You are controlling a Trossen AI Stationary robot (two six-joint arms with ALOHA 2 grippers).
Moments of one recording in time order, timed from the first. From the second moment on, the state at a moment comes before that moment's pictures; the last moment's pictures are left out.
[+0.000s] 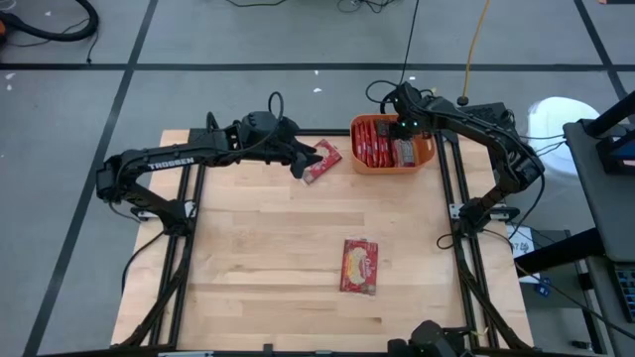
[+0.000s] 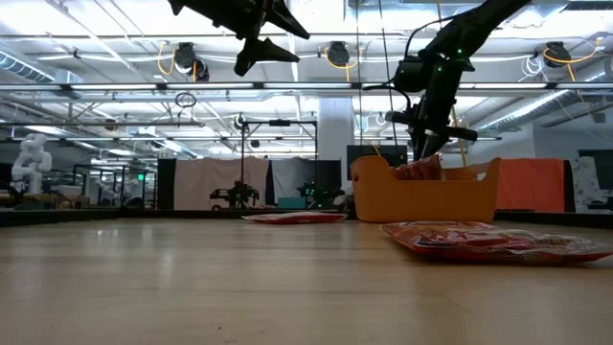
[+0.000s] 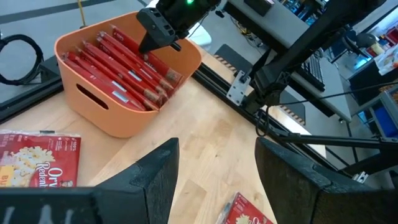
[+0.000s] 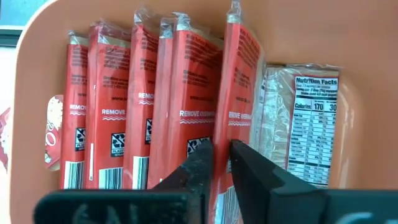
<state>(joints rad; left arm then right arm) 0.33 1.42 1.23 -0.21 0.17 -0.48 -0.89 1.56 1.19 -0.78 0.00 0.62</state>
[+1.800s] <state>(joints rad) 0.38 1.45 1.23 -0.58 0.06 -0.52 -0.83 1.23 1.19 -0.73 -0.13 0.62</state>
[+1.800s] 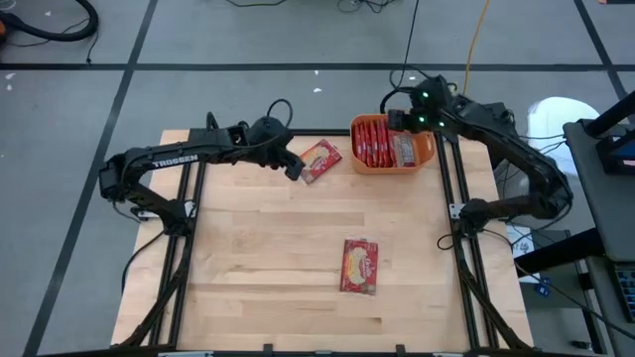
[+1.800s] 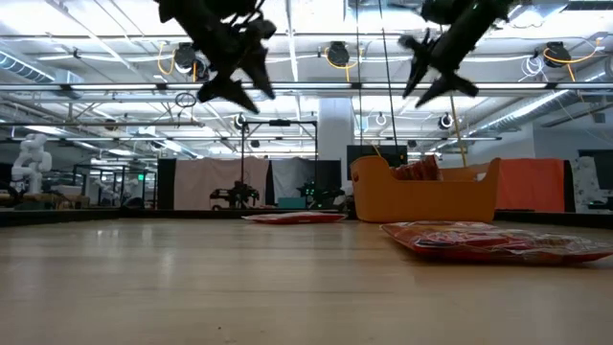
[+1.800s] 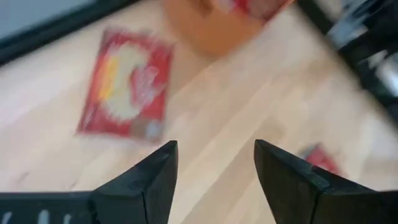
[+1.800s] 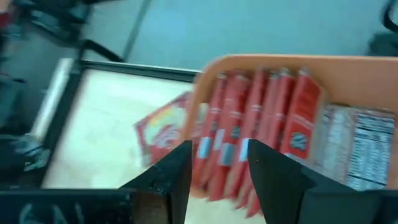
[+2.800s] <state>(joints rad) 0.59 1.71 1.17 -0.55 0.08 -0.44 -0.40 1.02 1.19 -0.74 0.08 0.69</state>
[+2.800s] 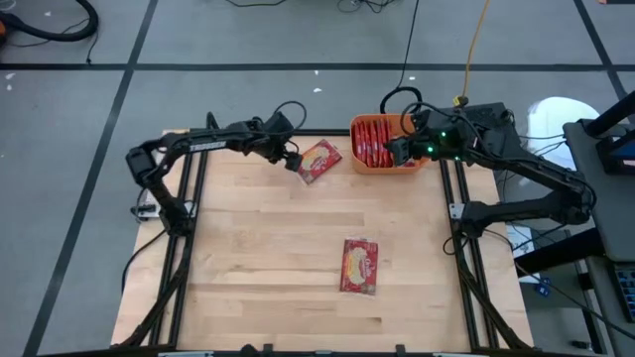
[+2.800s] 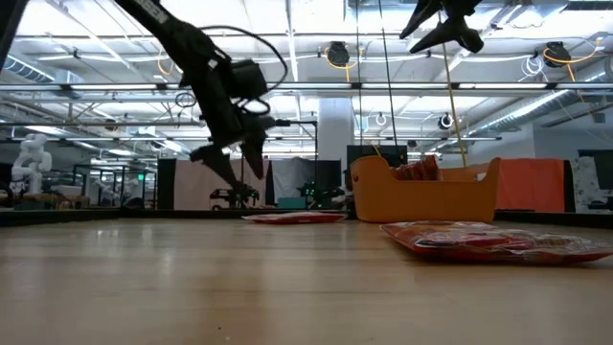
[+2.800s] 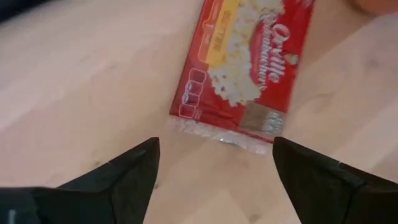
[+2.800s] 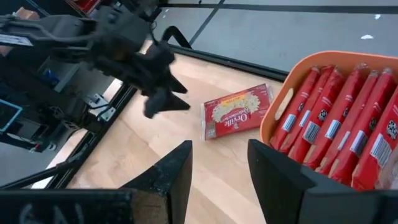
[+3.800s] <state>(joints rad) 0.58 1.94 1.17 -0.37 0.03 -0.21 -0.40 1.02 1.19 -0.73 0.18 0.69</state>
